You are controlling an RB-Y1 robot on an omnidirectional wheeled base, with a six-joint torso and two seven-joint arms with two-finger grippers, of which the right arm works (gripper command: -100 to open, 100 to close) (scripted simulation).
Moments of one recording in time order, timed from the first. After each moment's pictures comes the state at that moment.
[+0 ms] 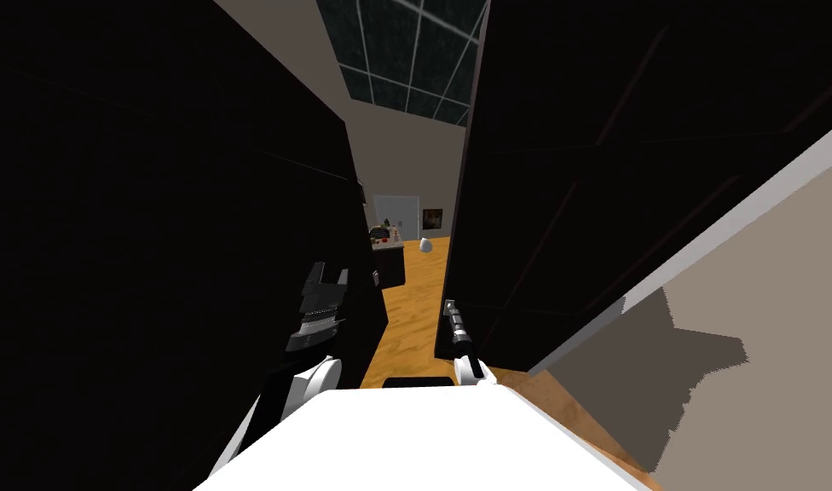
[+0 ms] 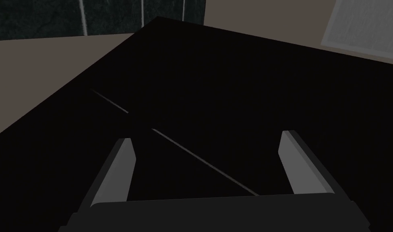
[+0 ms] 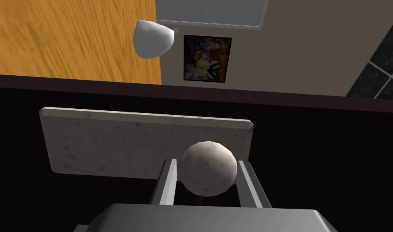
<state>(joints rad) -0.11 -0.02 -0.04 -0.67 -0.09 -0.80 0.08</state>
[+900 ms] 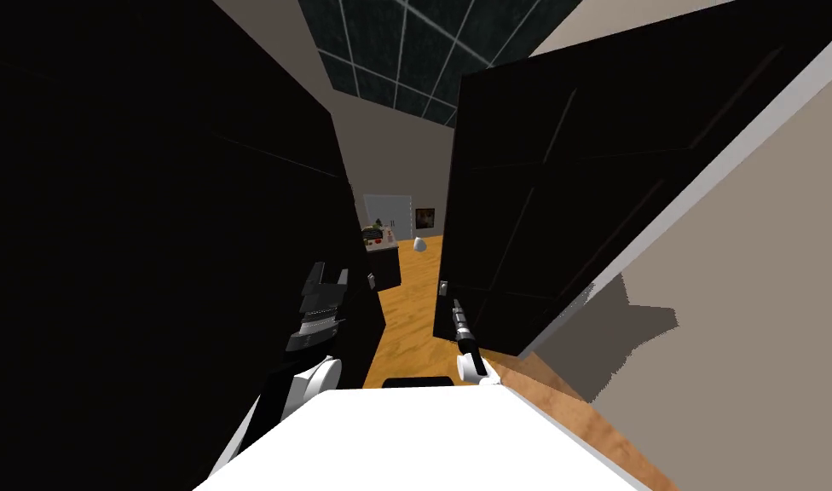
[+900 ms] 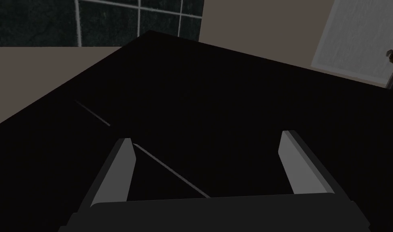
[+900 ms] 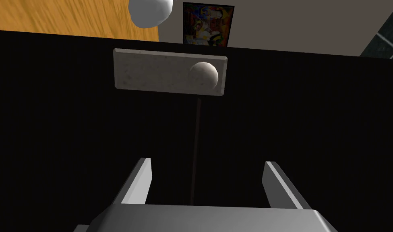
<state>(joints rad) -0.10 -0.04 -0.05 -0.69 -0.12 -0.78 0.10</state>
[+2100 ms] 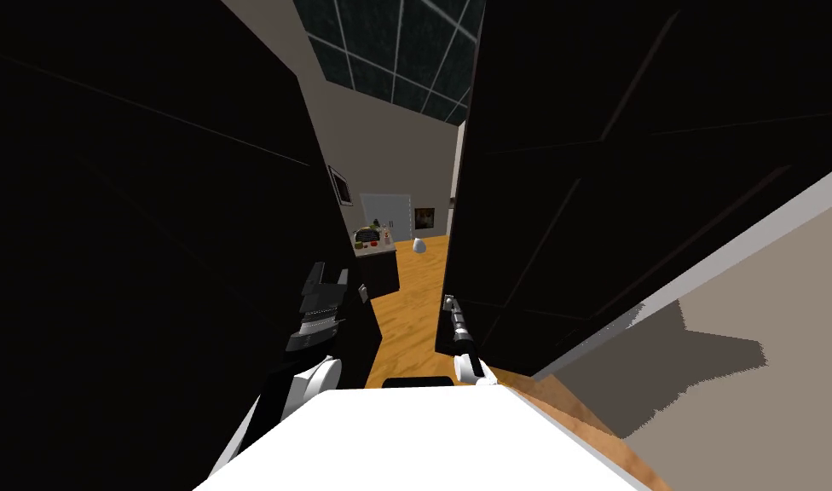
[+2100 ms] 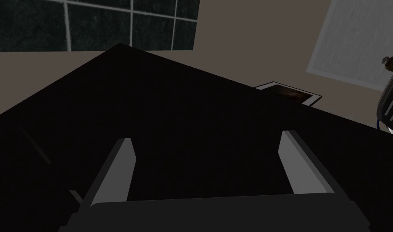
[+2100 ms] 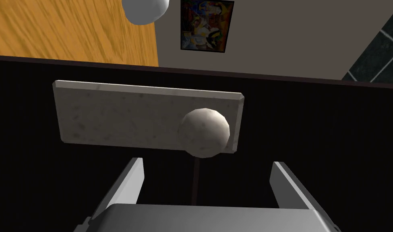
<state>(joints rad) -0.11 -0.01 -0.06 -0.68 -0.13 -0.81 0.14</state>
